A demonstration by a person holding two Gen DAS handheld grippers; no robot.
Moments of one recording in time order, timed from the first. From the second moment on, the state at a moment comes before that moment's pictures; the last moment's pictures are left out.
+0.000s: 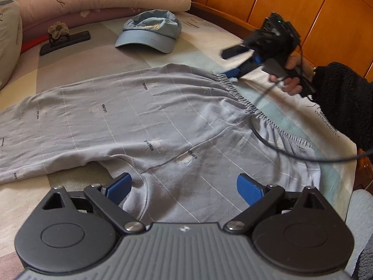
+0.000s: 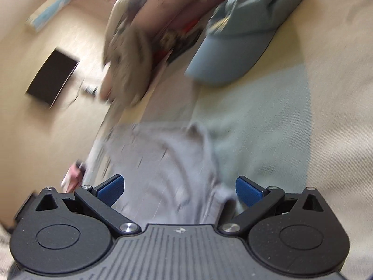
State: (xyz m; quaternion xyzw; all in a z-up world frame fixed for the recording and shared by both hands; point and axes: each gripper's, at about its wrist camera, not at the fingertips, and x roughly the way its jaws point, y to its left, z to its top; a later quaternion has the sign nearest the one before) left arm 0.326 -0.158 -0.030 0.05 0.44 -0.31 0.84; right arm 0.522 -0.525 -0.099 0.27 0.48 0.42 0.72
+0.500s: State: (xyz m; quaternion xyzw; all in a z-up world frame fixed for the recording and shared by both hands) left arm 0.328 -0.155 -0.038 0.03 0.45 -0.31 0.84; right arm 0.531 -0.509 -0.110 0.31 0.48 0.50 0.65
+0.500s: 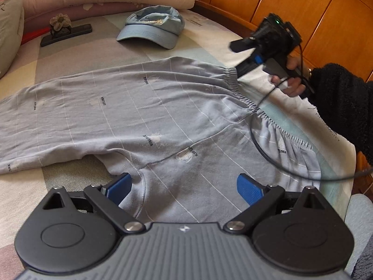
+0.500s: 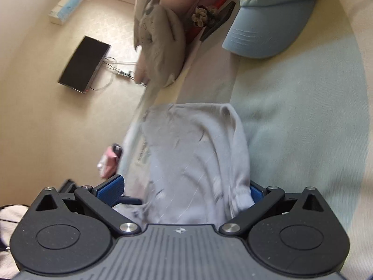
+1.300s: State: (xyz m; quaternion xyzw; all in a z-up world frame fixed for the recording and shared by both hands) left arm 0.318 -0.159 -0.033 0.09 0.40 -0.33 0.85; right arm 0.518 -0.483 -0.104 0.18 0.48 0.37 0.77
